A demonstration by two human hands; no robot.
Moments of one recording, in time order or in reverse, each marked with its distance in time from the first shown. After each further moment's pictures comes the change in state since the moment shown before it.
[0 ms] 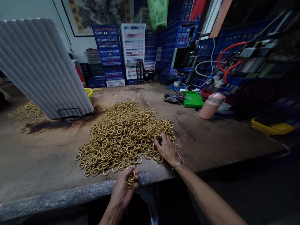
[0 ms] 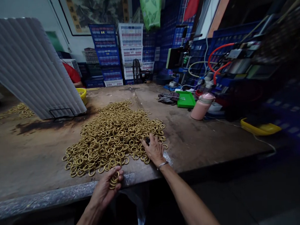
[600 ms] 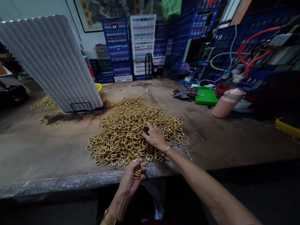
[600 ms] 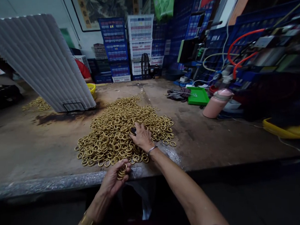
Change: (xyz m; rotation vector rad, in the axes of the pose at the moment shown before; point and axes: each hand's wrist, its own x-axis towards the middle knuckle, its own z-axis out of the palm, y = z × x) left_hand 0.005 -0.004 -0.009 -0.022 -0.111 0.033; right_hand 0.022 -0.080 -0.014 0.056 -0.115 -0.293
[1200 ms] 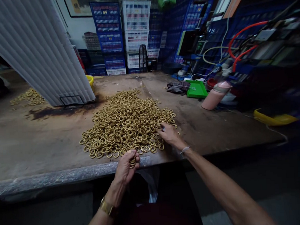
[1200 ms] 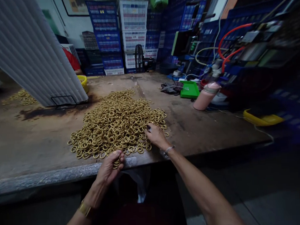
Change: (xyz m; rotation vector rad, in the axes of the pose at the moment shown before) left_hand -0.005 0.004 0.003 0.027 -0.026 0.047; right_hand -0.039 0.075 -0.018 0.153 -0.004 0.052
